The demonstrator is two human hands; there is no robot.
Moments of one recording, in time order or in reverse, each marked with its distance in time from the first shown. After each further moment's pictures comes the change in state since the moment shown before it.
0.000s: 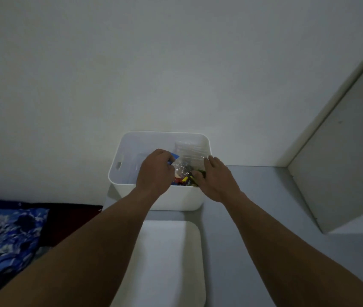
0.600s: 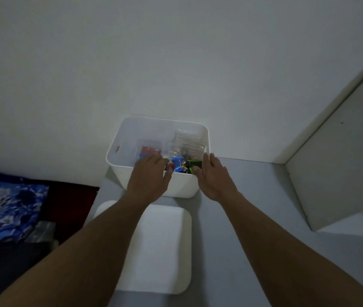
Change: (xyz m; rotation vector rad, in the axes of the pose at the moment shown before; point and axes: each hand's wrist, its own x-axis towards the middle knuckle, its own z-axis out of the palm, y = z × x) left_hand -0.045 -0.016 0.017 0.328 -0.047 0.132; right_hand -0.020 0.013 0.009 0.047 -0.116 0.064
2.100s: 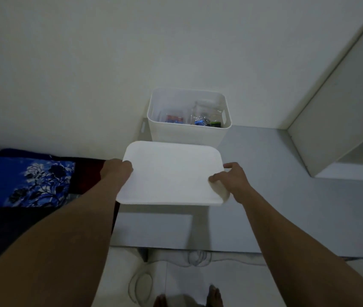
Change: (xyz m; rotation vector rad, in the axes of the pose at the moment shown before) left_hand -0.177 -0.124 -0.088 -0.493 -0.282 -1.013; right_hand -0.182 -0.069 0.059 0.752 0.064 0.549
